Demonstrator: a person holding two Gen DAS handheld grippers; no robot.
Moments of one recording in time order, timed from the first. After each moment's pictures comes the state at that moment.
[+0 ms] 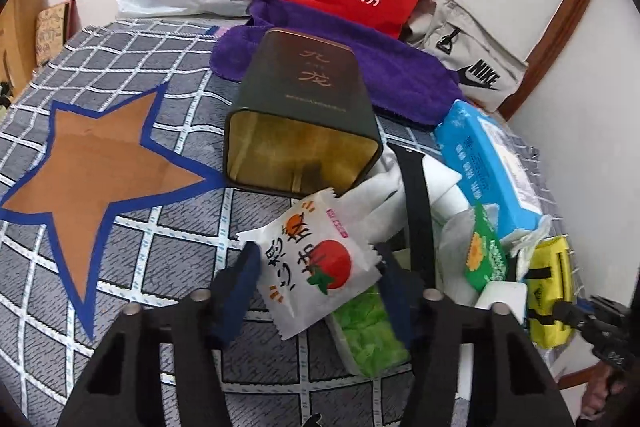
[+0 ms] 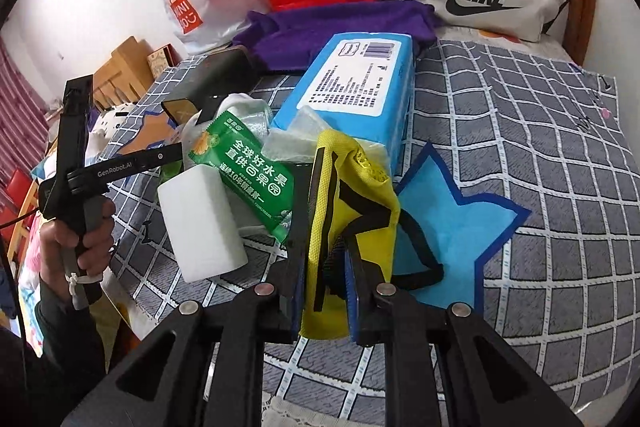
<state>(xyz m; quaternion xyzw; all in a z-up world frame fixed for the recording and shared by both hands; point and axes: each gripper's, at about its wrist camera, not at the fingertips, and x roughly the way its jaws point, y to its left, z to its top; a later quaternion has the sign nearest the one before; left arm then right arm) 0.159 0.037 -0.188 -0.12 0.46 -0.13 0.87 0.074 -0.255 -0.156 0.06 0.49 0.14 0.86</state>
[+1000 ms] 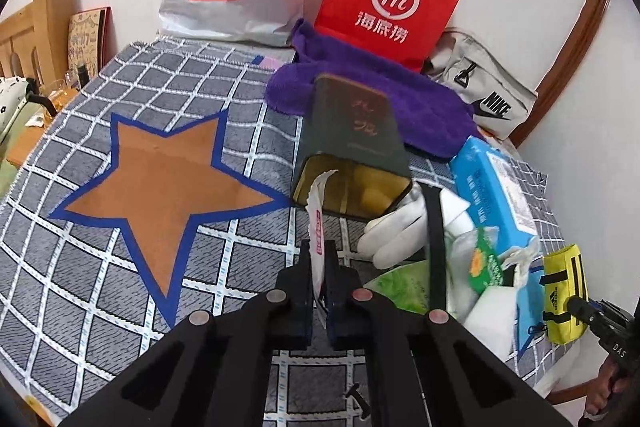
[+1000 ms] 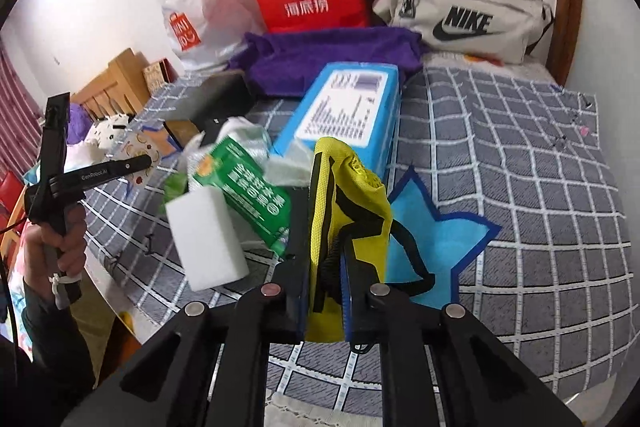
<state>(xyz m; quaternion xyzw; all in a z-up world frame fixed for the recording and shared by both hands) 0.140 0.074 -0.156 -0.12 0.43 -0.08 0.89 0.057 -0.257 -0.123 0.05 0.45 0.12 0.88</state>
